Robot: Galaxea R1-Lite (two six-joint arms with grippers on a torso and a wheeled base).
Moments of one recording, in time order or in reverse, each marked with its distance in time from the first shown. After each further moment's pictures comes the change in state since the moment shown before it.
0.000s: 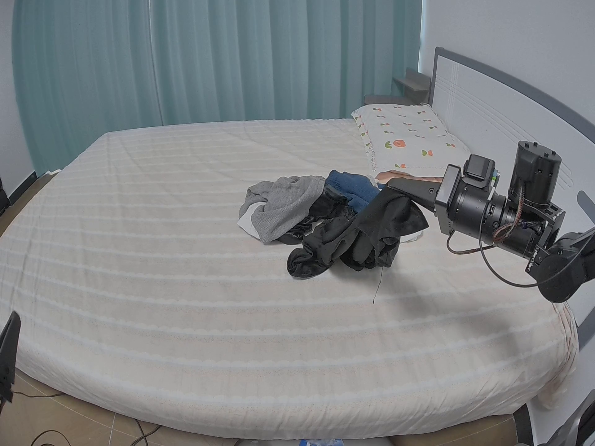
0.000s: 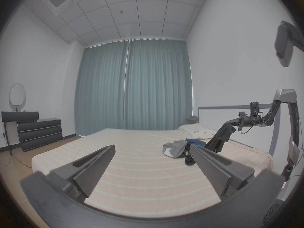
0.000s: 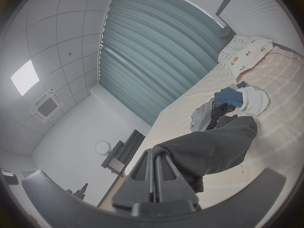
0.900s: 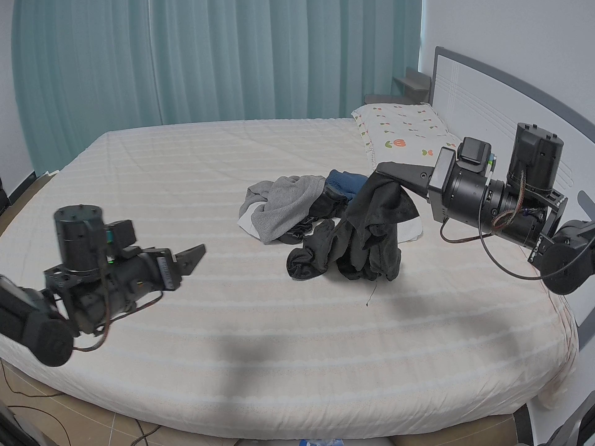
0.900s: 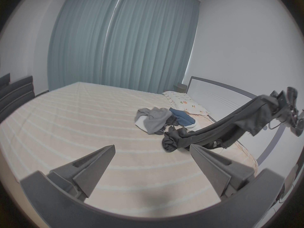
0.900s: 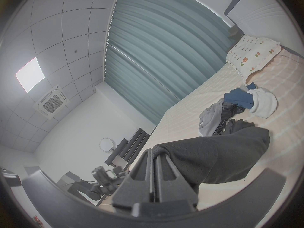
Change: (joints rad) left arm -0.339 1.313 -0.181 -0.718 0.102 -0.251; right arm 0.059 -0.028 -0.073 0.068 -0.011 -0.012
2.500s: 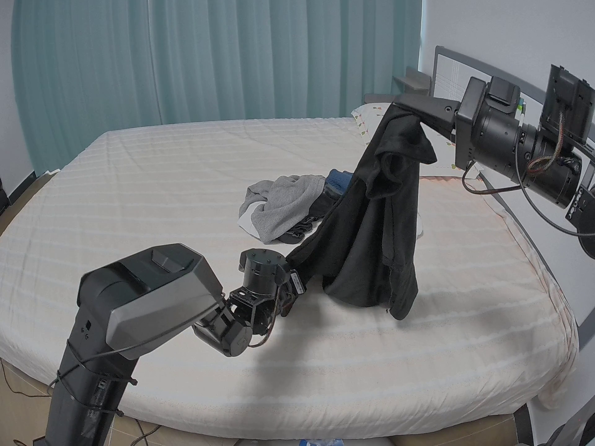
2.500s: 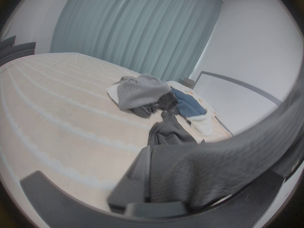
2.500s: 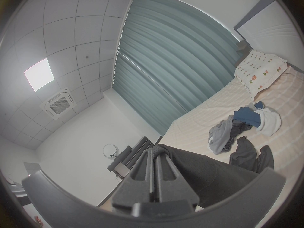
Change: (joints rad) left arm -0.215 0.923 -0.727 -0.152 0.204 -0.295; right arm 0.025 -0.122 -0.178 0.185 -0.055 -0.009
